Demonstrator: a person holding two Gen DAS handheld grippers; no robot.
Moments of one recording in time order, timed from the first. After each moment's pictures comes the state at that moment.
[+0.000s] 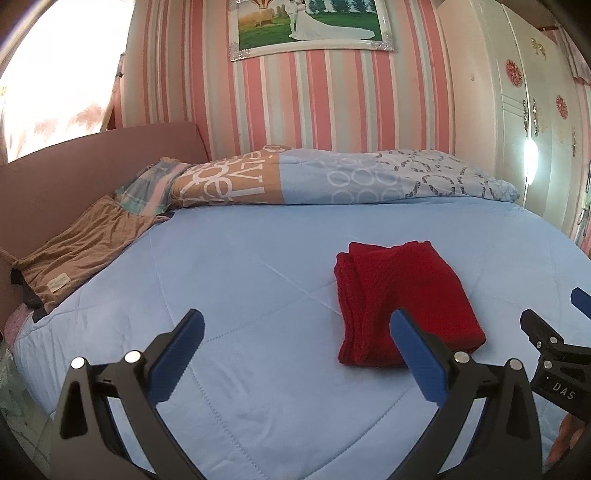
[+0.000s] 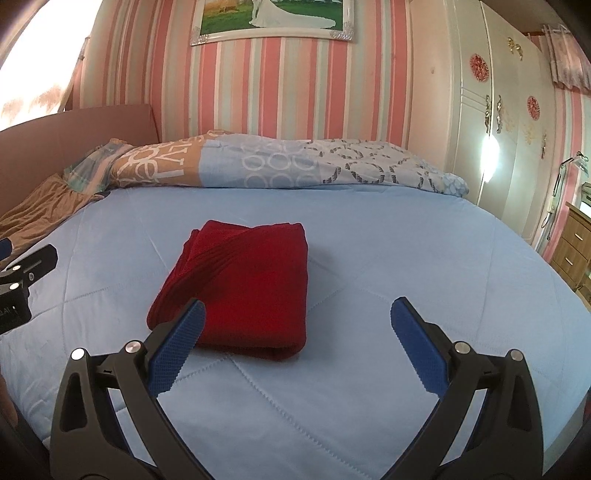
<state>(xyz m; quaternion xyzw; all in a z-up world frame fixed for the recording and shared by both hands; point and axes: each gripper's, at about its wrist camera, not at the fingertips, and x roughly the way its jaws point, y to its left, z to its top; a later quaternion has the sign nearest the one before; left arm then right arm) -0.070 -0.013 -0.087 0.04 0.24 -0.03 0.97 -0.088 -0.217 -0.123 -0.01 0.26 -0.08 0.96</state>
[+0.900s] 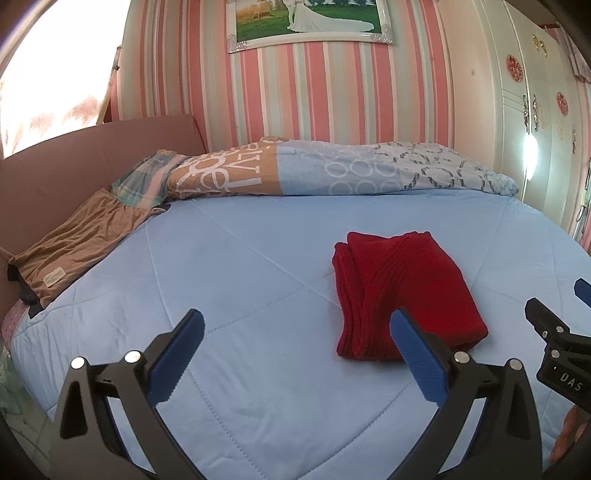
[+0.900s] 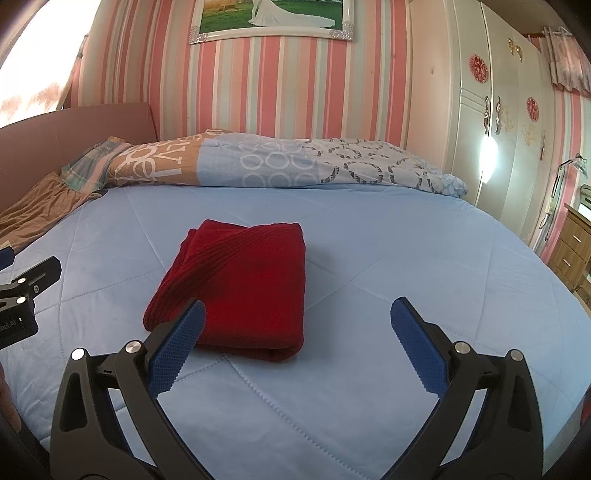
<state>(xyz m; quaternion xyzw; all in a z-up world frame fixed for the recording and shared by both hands) -0.065 -0.019 -0.099 0.04 0.26 -0.03 0.97 -0.084 -0.218 -0.125 -0.01 0.26 -0.08 0.96</state>
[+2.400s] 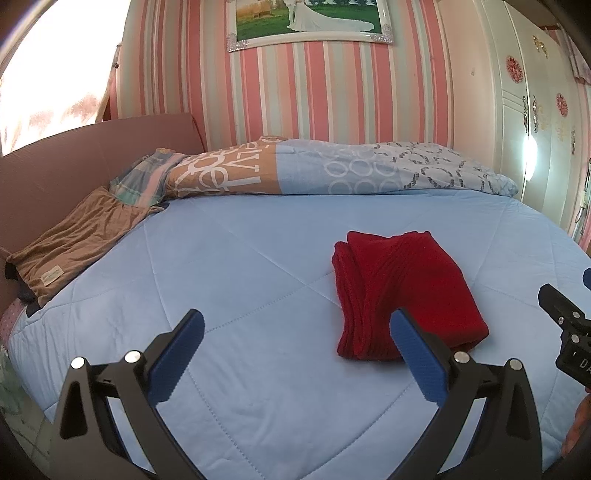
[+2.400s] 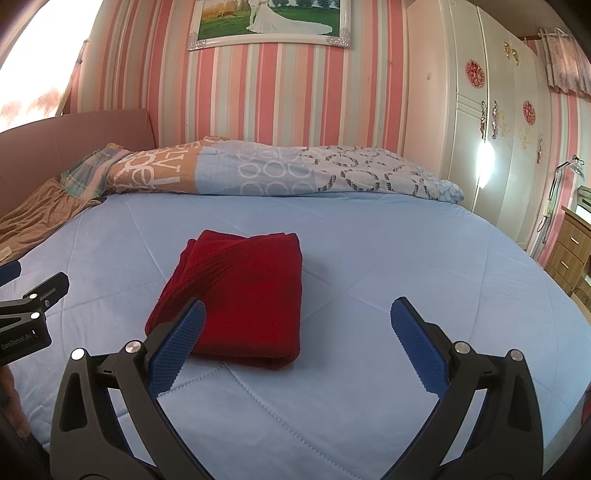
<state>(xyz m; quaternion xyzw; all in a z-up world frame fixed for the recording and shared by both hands) -0.062 -0.018 -0.101 0.04 0.26 -0.03 0.96 -0.090 -0.223 -0.109 -0.01 0.25 -0.08 0.97</state>
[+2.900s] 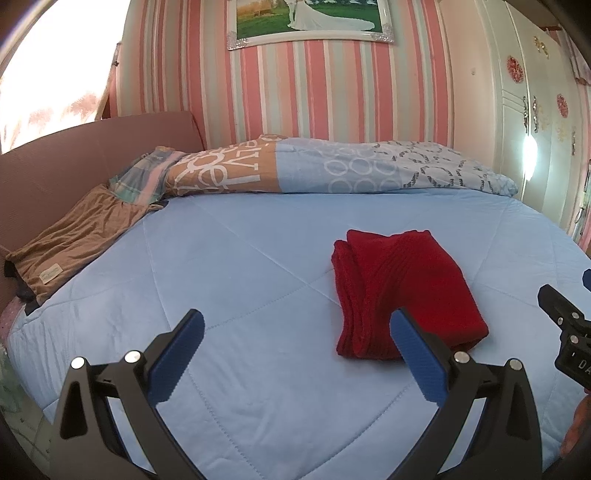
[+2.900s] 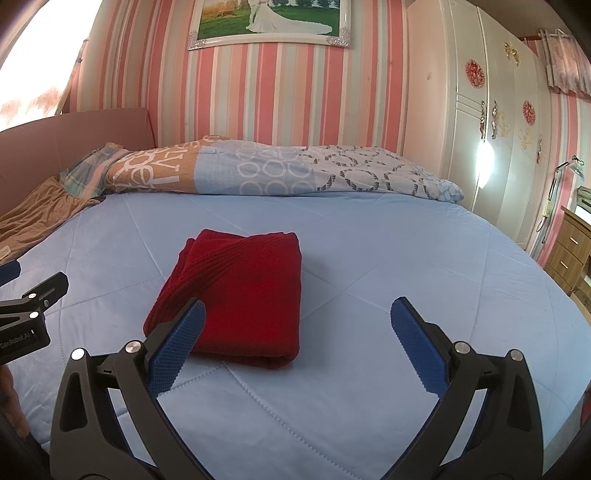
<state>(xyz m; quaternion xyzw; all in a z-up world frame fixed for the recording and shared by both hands) -0.060 -0.016 -0.100 0.03 0.26 -0.03 0.96 -0.090 -0.223 -0.111 -0.01 0.25 -0.08 0.97</state>
